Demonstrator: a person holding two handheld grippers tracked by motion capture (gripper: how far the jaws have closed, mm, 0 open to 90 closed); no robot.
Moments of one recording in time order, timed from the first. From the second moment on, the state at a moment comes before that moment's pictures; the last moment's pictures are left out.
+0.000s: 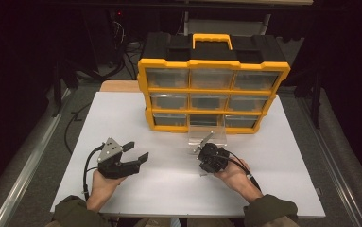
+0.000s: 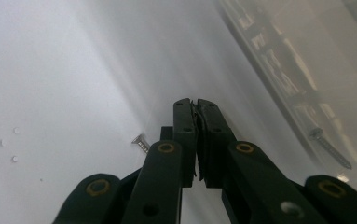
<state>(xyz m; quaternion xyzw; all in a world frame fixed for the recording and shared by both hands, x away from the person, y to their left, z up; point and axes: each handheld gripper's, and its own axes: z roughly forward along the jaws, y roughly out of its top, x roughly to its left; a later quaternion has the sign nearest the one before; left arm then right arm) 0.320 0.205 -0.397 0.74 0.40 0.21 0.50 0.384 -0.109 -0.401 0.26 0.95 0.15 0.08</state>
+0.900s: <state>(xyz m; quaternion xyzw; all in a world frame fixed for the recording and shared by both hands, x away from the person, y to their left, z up) 0.320 0.205 -0.398 0.74 0.40 0.21 0.50 0.375 -0.119 -0.379 0.26 0.95 0.17 0.08</state>
